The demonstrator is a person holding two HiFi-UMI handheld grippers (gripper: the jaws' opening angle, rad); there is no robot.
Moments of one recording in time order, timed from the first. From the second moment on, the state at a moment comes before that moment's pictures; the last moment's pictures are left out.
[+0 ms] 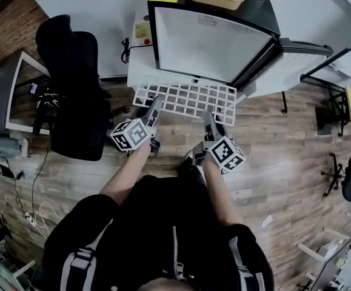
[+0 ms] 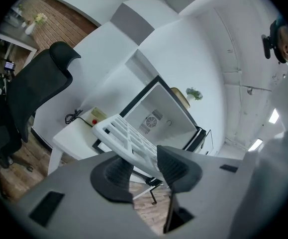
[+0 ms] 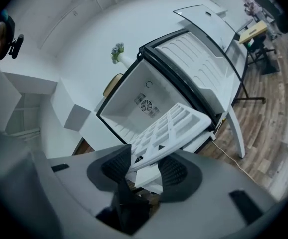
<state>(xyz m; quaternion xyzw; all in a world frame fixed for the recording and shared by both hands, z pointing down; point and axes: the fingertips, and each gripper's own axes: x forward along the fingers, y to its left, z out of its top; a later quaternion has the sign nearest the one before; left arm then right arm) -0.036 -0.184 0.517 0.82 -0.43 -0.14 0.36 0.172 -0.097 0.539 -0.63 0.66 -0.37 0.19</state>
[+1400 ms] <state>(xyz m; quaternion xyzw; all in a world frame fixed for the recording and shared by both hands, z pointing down) 0.038 -0.289 0.514 0.79 -0.46 -0.18 0.36 0.250 -0.213 0.527 -0.60 0.69 -0.37 0.17</state>
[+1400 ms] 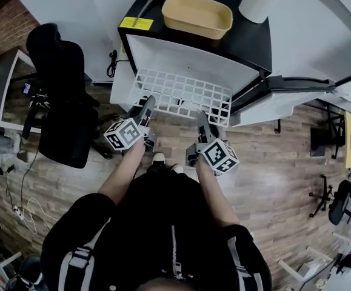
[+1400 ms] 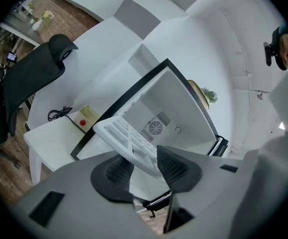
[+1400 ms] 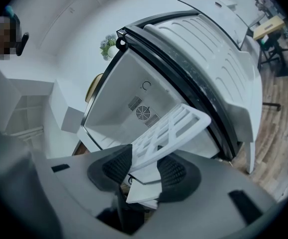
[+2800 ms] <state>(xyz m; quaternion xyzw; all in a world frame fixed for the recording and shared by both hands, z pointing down) 0.045 -0.320 0.503 0.80 -0.43 -0.19 0.37 0.257 -0.238 0.521 -0.61 0.68 -0.36 0.19</state>
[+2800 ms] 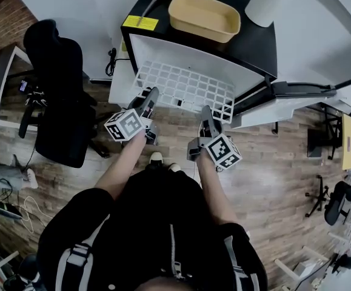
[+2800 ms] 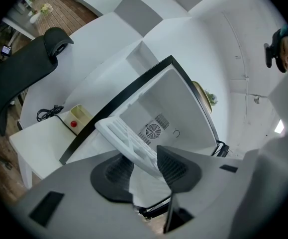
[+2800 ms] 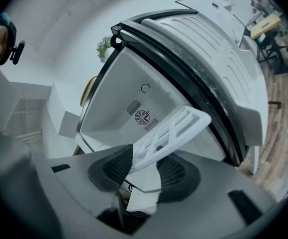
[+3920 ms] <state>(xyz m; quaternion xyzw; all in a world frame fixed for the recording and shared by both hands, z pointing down) 0.066 -0.373 0.507 0.82 -0.42 -0.17 0.35 0.278 -0.295 0.517 -0.65 0.65 -0.33 0.21</state>
